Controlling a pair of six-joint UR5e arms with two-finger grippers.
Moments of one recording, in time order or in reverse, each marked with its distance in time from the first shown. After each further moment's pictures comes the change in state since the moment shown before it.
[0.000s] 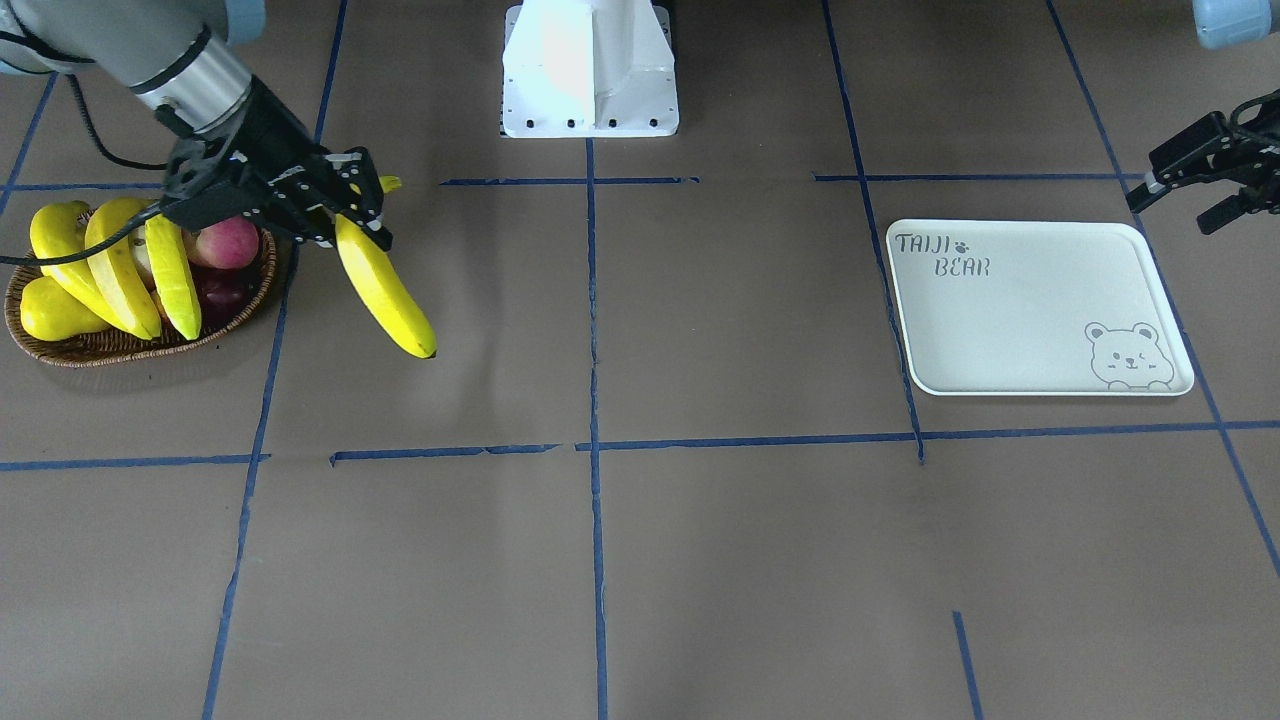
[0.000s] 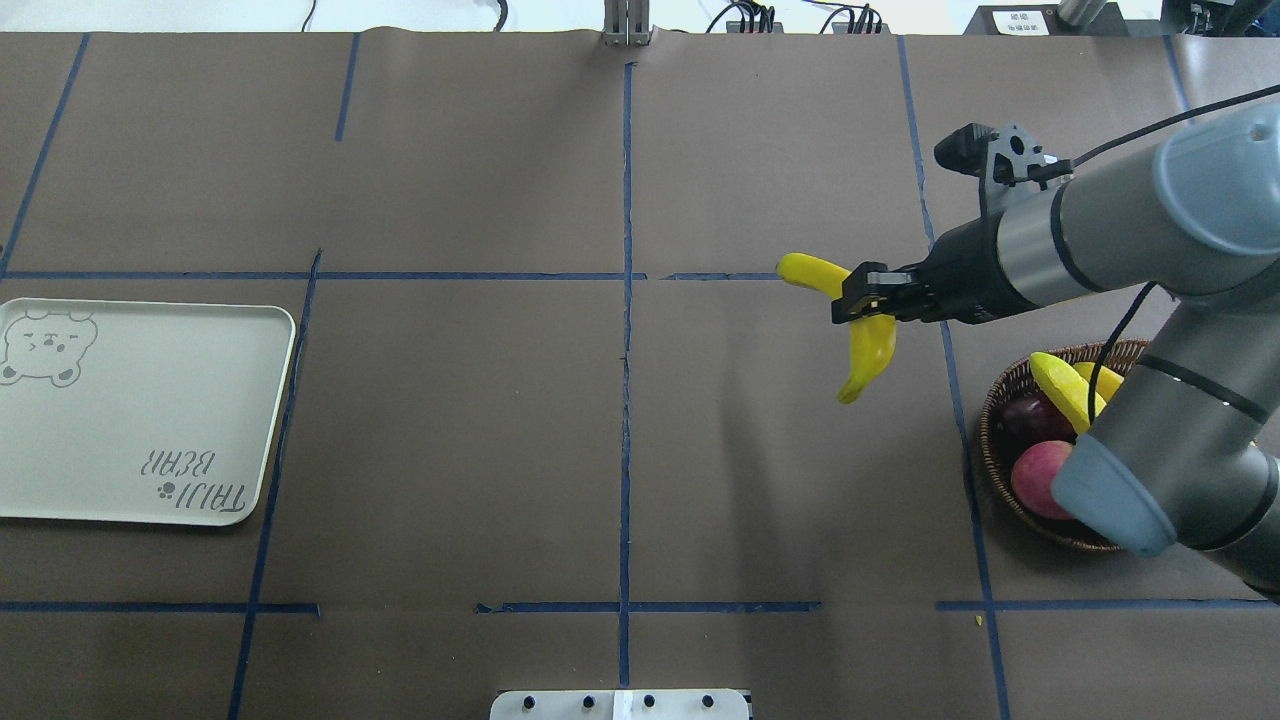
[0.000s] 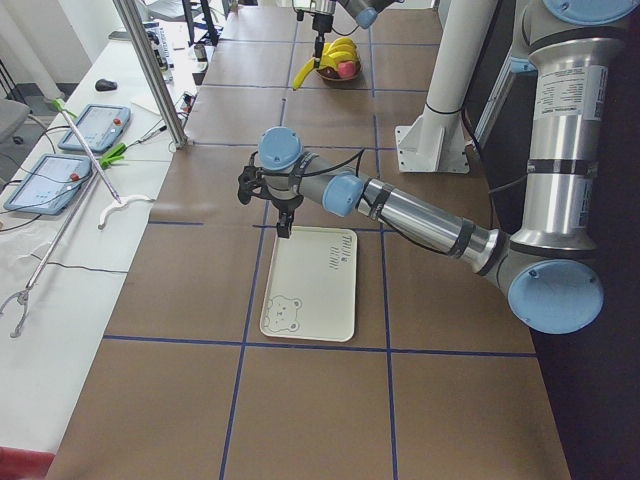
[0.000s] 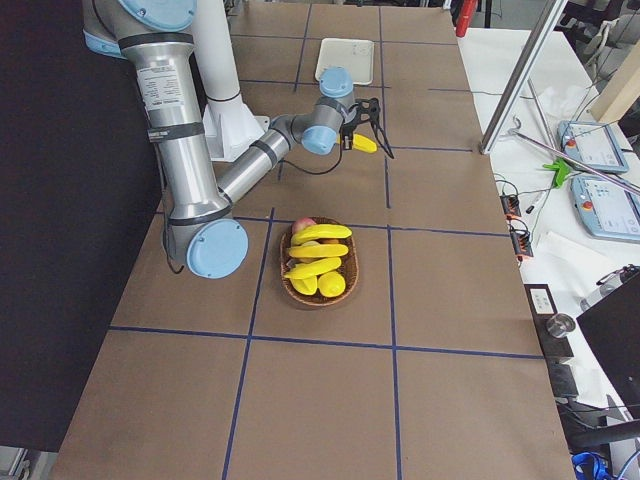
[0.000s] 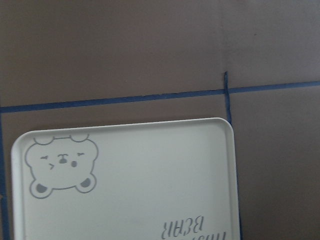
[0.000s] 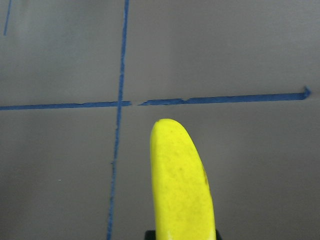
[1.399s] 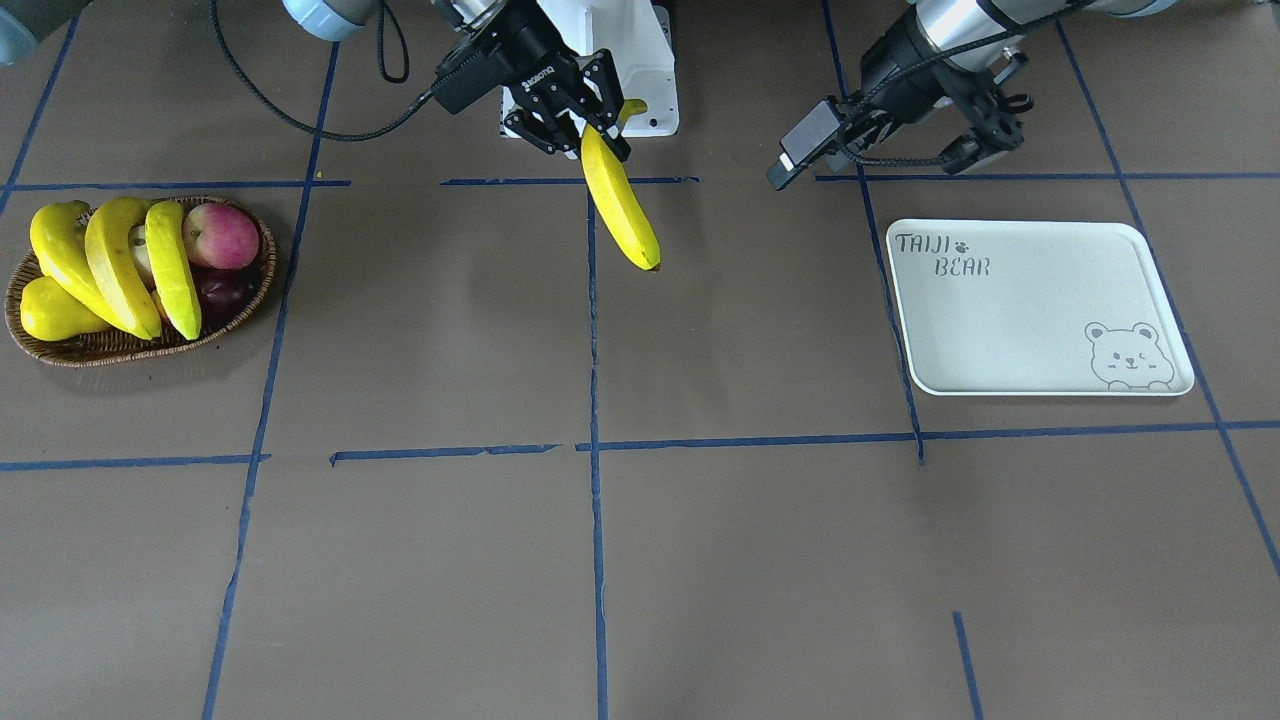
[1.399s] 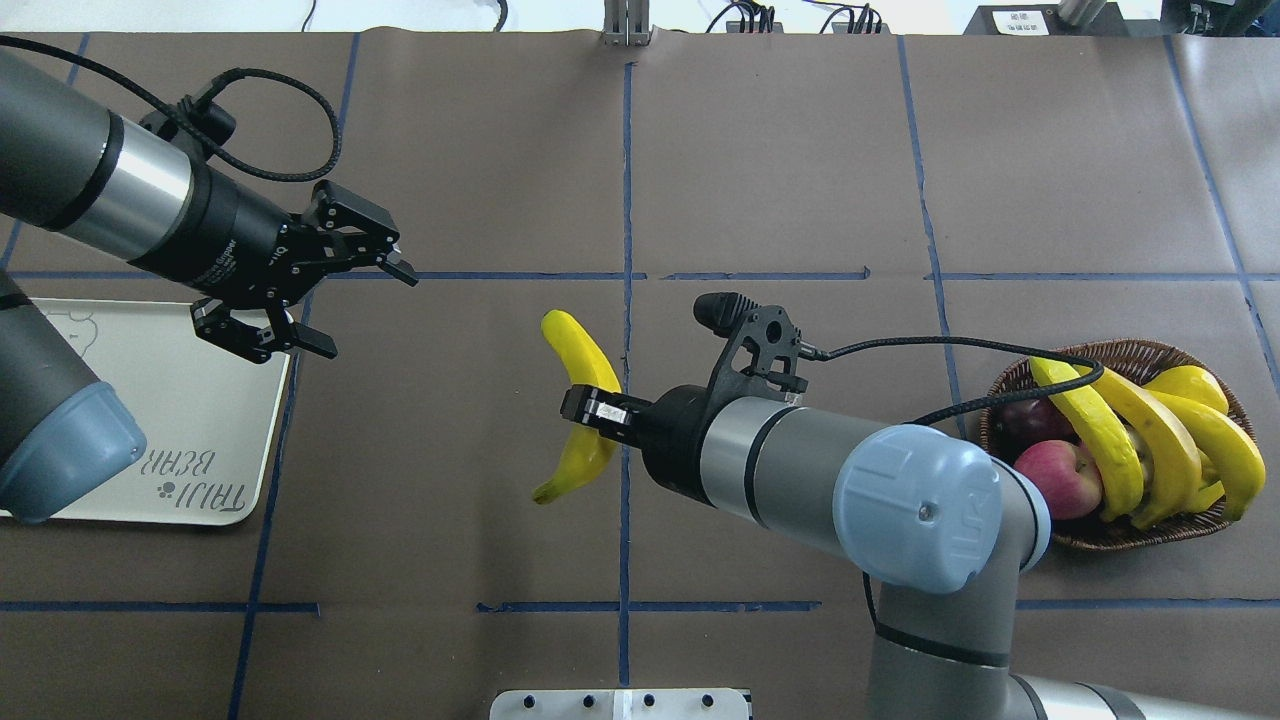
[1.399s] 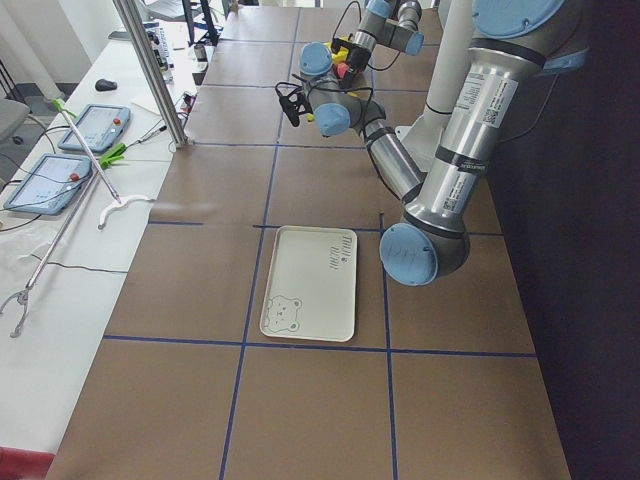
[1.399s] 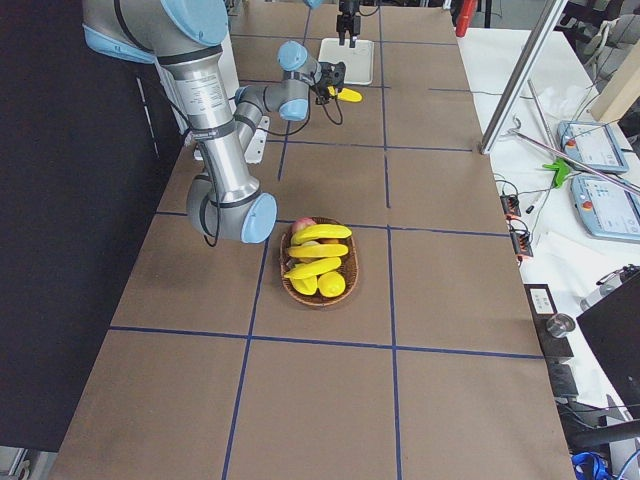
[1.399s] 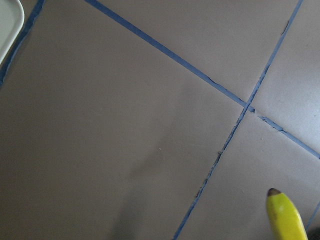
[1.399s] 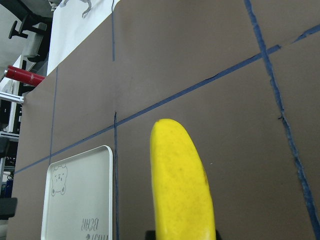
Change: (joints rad) left arm 0.475 -0.377 -0.099 -0.115 0.224 -1.355; right arm -0.456 0.207 -0.014 0.137 -0.617 0.399
